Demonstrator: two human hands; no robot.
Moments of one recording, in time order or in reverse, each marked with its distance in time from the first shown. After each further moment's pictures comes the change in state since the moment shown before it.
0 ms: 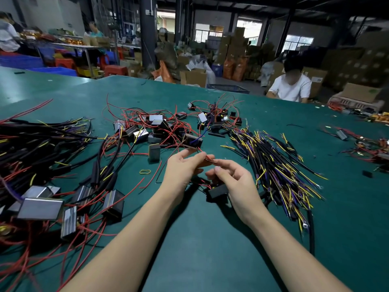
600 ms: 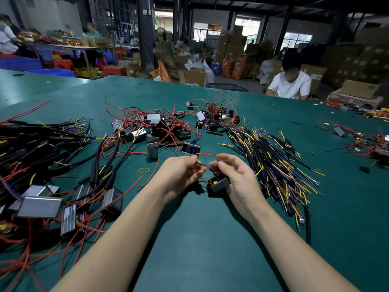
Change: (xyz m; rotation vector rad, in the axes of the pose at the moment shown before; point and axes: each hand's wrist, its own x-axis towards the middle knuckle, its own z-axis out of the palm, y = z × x) left_hand -0.007 0.016 -0.003 -0.192 -0.023 -0.289; right_hand -0.001 -0.008 -0.004 0.186 0.066 0.079
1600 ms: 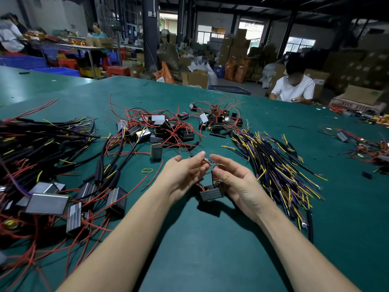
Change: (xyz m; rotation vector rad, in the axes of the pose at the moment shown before) left_hand -0.010 0.004 0.004 -0.241 0.057 0.004; right_hand -0.002 -0.008 -0.008 -0.003 -0.298 0.102
